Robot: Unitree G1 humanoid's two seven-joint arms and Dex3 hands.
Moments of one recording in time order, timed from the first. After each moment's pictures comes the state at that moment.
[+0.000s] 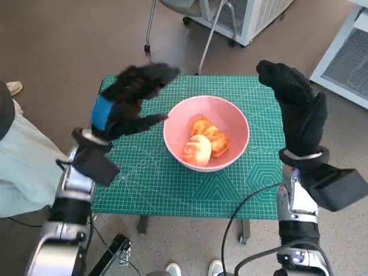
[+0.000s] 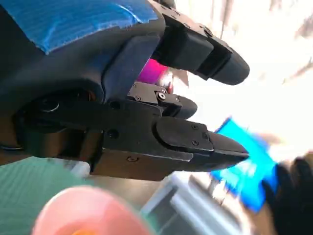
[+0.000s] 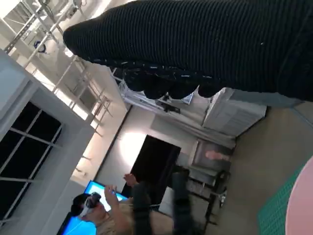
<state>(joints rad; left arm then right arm) -0.64 0.35 0.00 0.50 0.18 -0.65 -0.04 -0.65 -0.12 -0.17 0.46 0.20 -0.68 0.34</state>
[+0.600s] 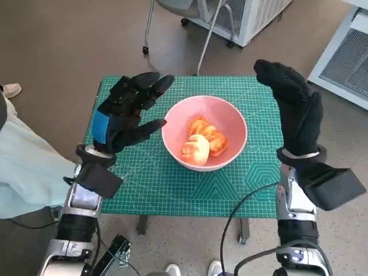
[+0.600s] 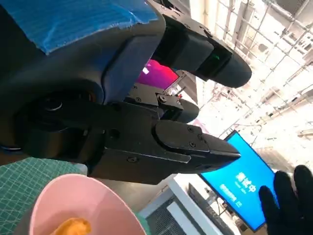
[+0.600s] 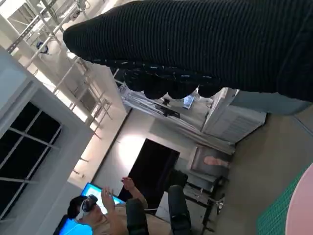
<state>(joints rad) -0.56 0.32 0.02 0.42 0.16 -0.58 -0.03 -0.66 -0.12 -0.16 0.48 0.19 -0.70 0.33</state>
